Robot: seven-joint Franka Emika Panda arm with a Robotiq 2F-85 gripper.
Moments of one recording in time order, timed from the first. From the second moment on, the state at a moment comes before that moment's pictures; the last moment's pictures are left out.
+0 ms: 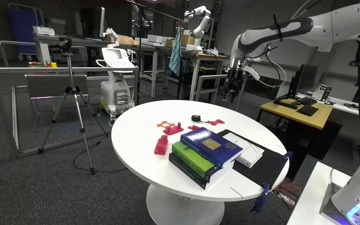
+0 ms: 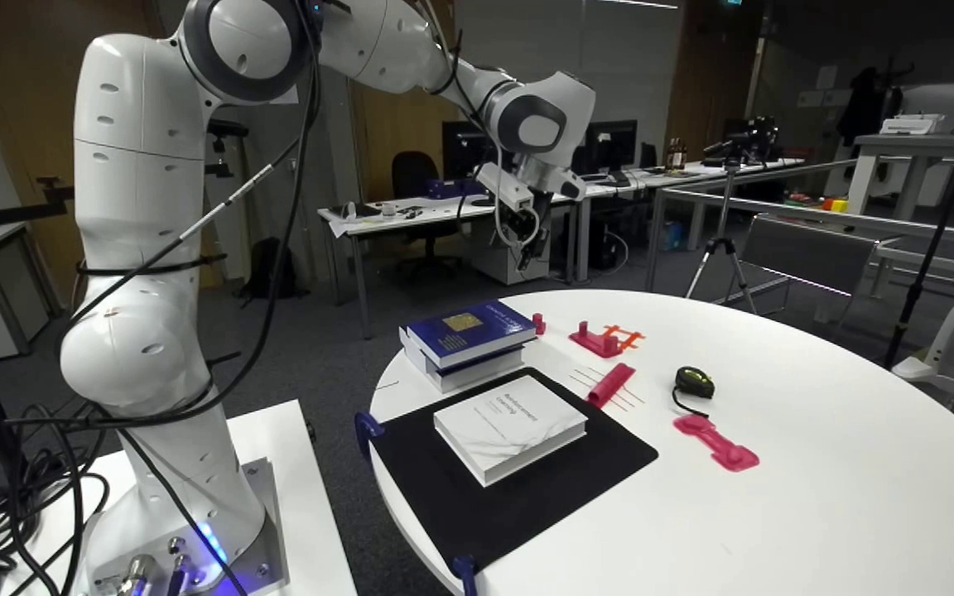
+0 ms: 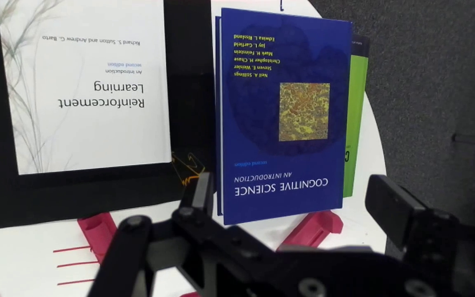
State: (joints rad) arm 0.01 0.26 0.06 -1.72 0.34 1.81 -0.10
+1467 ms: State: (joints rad) arm -0.02 0.41 0.03 -1.74 0.39 1.93 -0.12
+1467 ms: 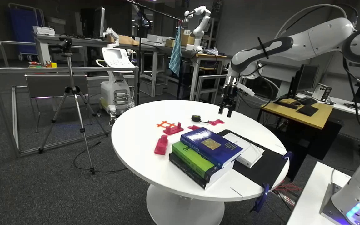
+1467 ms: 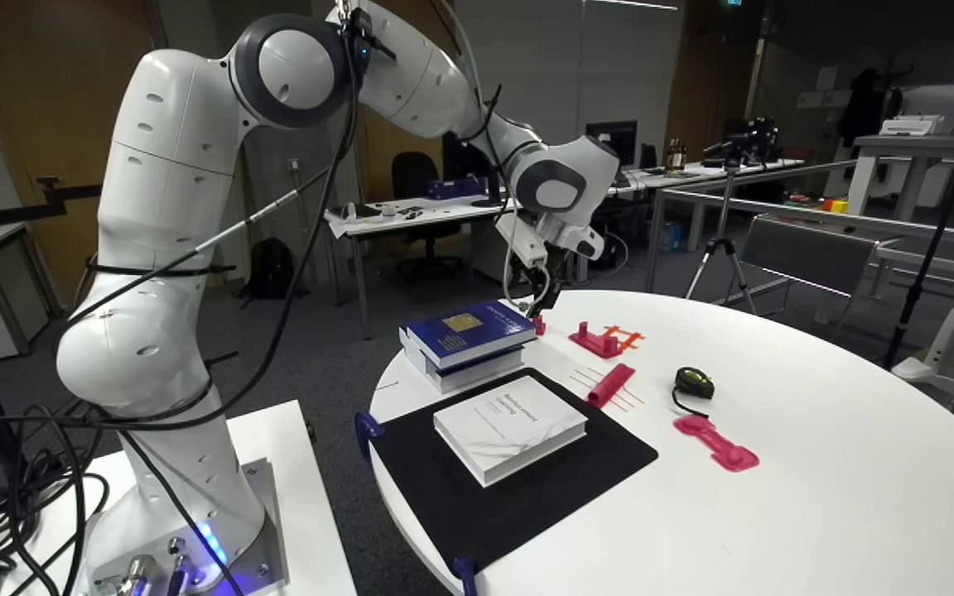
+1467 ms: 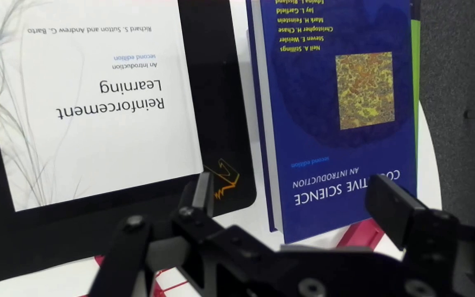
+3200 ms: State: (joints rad) arm -0.07 0.52 0.05 -1.78 0.48 1.84 -0.22
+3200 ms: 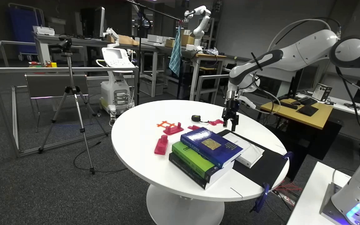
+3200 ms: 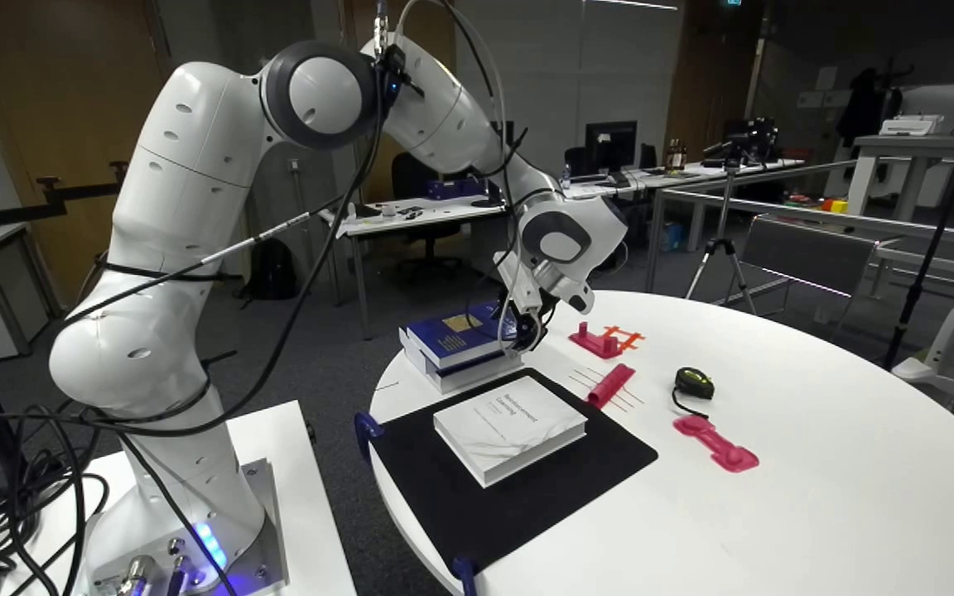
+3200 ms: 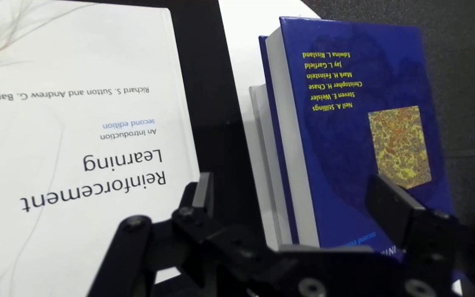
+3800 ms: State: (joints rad) arm -0.19 0.55 0.08 -1.74 0.69 1.67 -0.58
